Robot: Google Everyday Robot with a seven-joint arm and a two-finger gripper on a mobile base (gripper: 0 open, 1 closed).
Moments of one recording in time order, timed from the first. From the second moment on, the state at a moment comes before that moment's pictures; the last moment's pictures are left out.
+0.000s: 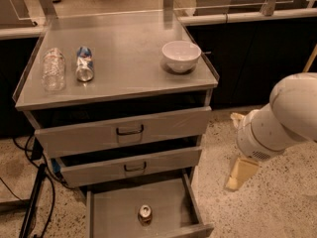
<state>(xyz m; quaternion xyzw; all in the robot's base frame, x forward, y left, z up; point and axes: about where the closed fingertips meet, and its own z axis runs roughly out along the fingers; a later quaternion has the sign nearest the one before) 0.441 -0.189 0.778 -0.61 0.77 -0.04 0.18</state>
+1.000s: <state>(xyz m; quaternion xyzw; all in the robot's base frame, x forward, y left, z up) 0.450 -0.150 0.680 -0.64 0.75 0.03 0.18</state>
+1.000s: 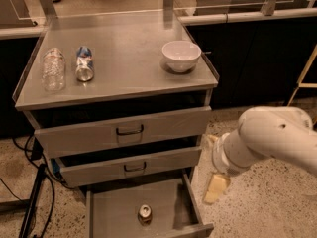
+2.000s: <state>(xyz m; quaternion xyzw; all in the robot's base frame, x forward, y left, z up) 0.437 -0.108 0.576 -0.65 0.74 0.10 0.17</state>
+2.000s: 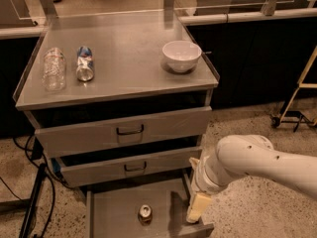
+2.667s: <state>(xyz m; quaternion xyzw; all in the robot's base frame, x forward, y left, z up) 0.450 -0.109 0.481 -0.60 0.76 0.15 0.19</state>
